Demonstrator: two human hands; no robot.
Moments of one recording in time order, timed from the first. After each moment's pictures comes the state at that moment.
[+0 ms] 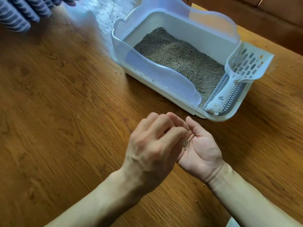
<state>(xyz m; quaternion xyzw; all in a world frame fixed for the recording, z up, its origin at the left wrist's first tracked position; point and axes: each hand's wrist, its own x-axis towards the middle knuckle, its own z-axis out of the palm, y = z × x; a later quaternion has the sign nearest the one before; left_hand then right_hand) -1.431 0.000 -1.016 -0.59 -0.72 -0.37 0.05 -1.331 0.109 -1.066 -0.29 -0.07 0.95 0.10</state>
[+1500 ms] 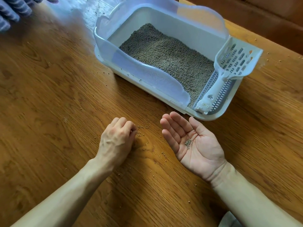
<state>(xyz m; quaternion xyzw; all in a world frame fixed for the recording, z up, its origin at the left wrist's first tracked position) -1.496 -0.014 -1.119 -0.53 -0.83 -0.17 -0.04 -1.310 0.130 -1.083 -0.28 -0.07 0.95 0.14</state>
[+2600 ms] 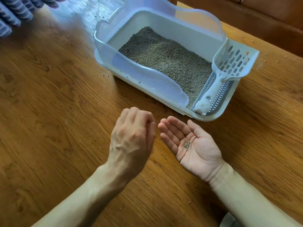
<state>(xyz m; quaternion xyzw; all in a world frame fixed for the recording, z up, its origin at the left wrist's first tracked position) -1.448 0.014 -1.045 -0.53 -0.79 -0.31 0.02 -1.310 0.127 -1.077 -0.33 -0.04 0.93 0.14</state>
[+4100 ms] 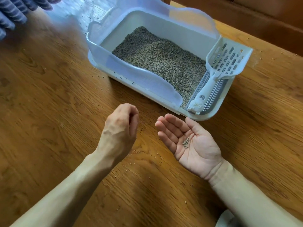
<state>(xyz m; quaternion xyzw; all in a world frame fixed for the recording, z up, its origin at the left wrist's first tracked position) -1.478 0.025 -1.057 -0.48 -0.82 -0.30 -0.09 -1.307 0.135 -1.068 -0.32 -0.07 0.93 0.15</state>
